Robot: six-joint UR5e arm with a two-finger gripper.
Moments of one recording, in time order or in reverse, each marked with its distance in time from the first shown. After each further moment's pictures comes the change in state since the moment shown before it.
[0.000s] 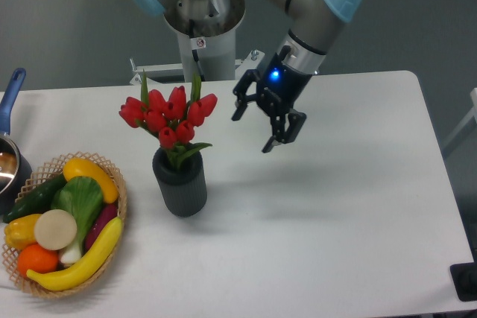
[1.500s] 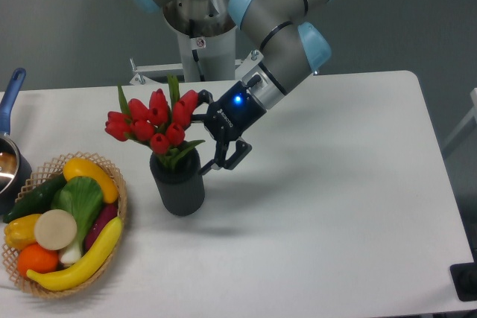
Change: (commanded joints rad) arm -0.104 -0.097 -0.040 0.012 -0.253 -0.002
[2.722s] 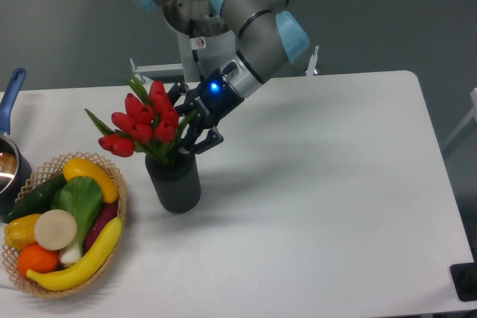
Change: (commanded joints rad) arm -0.018 0.078 -0.028 -0.006 0.058 -0.009
